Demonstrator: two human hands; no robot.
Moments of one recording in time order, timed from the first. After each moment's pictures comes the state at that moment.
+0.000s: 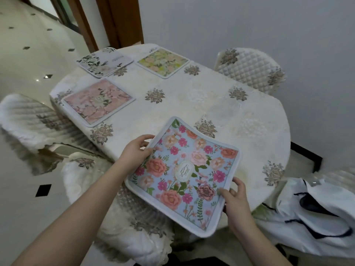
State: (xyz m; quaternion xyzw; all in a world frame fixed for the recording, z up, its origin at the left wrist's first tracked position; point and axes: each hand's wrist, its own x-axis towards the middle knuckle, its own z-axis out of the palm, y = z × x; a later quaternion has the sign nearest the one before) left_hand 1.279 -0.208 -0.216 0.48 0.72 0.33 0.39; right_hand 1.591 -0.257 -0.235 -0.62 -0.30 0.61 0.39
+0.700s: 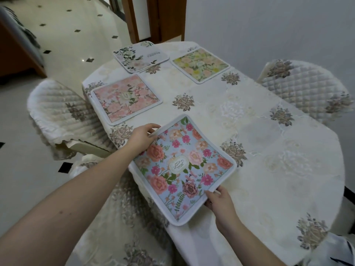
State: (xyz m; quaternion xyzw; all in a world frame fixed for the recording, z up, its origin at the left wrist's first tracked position) left_hand 1.184 -0.099 -0.258 0.47 0.80 0.26 0.26; right_hand 1.507 -0.140 -0.290 -0.58 -0.36 0.68 0.26
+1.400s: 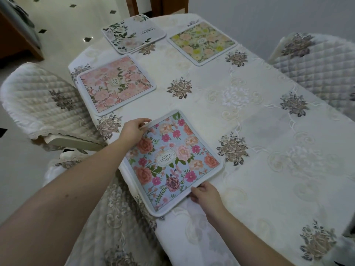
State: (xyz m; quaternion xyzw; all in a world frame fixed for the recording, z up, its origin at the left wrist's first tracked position) left_hand 1.175 -0.059 -0.322 0.42 0.84 0.24 0.24; right_hand 1.497 -0.095 -0.349 -0.60 -0.40 0.68 0.14
